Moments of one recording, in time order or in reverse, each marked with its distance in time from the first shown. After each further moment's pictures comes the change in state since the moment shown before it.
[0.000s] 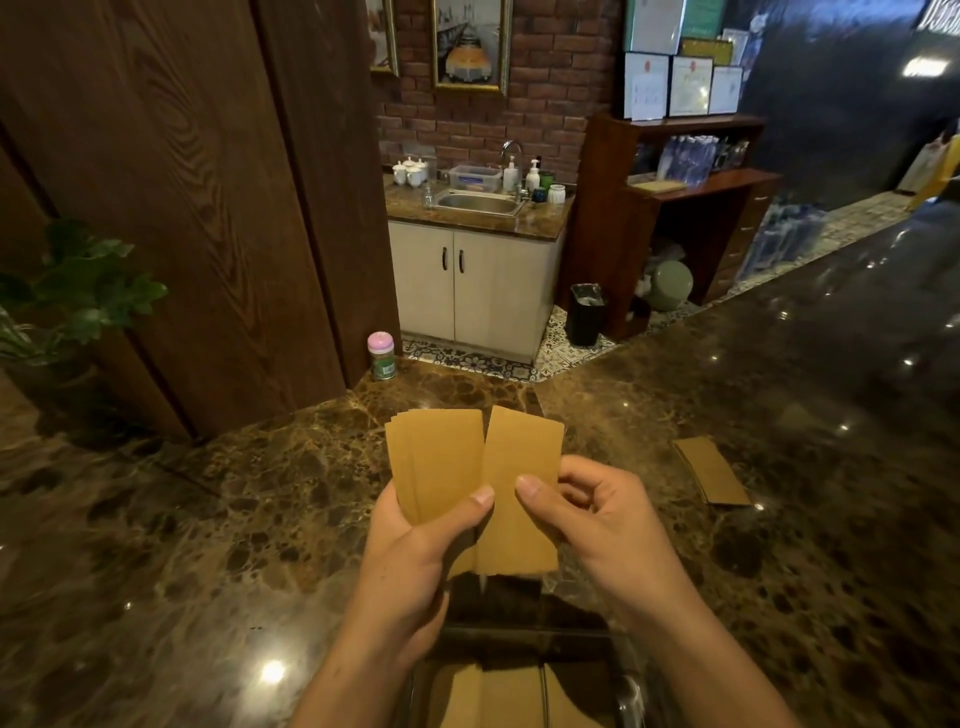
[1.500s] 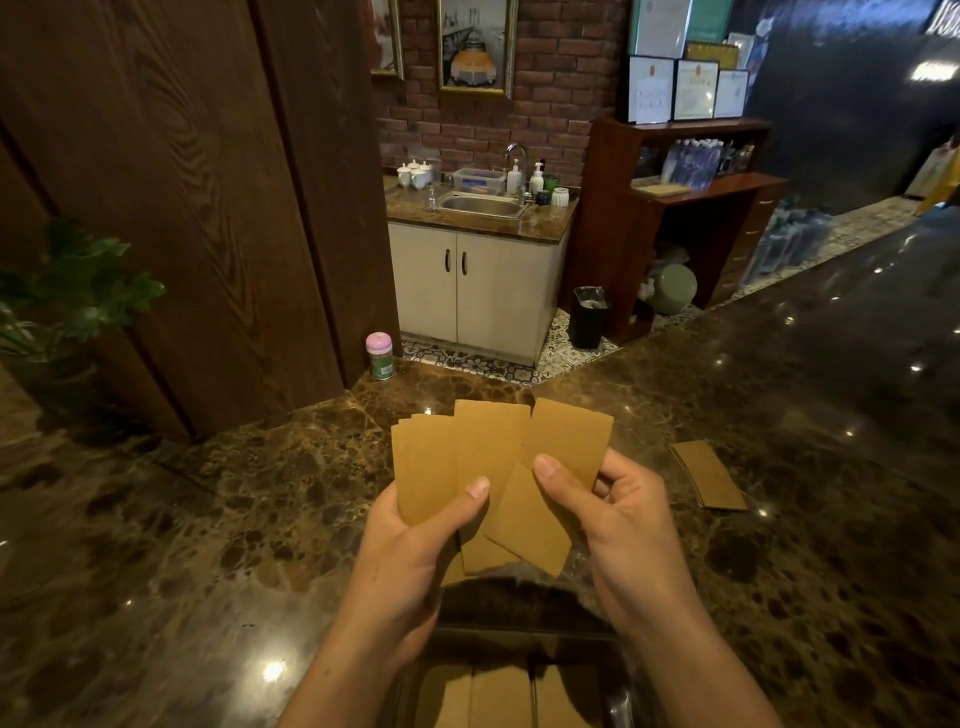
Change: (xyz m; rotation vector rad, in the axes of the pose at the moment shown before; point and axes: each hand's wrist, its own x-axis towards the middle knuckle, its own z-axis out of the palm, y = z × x) left_hand -0.006 0.004 0.009 0.072 -0.072 0.020; right_hand -0.001 -0.006 -0.002 0.159 0.207 -0.034
